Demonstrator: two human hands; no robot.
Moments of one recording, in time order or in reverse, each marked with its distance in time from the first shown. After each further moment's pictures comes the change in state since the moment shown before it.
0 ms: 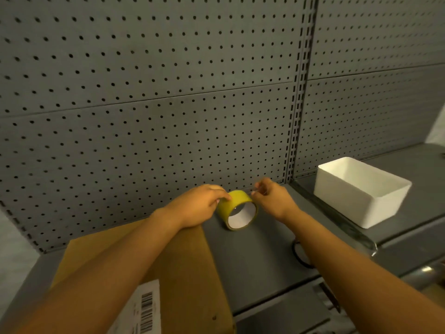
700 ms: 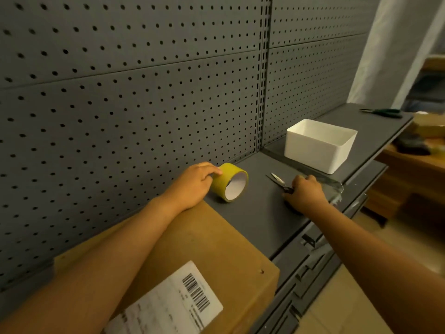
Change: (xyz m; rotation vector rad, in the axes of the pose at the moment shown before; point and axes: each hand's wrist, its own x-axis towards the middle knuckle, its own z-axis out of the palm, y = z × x) left_hand 0.007 -0.029 0.017 -0.336 0.098 0.152; right_hand -0.089 0.029 -0.003 -0.490 0.163 0.641
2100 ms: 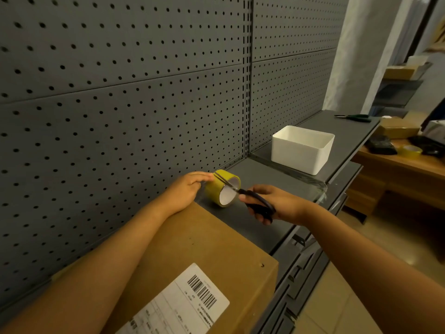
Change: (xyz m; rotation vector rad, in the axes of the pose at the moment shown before) left_hand 0.007 -0.027 -0.001 -0.254 -0.096 0.011; right_hand -0.068 -0.046 -0.024 0.835 -0.543 -0.324
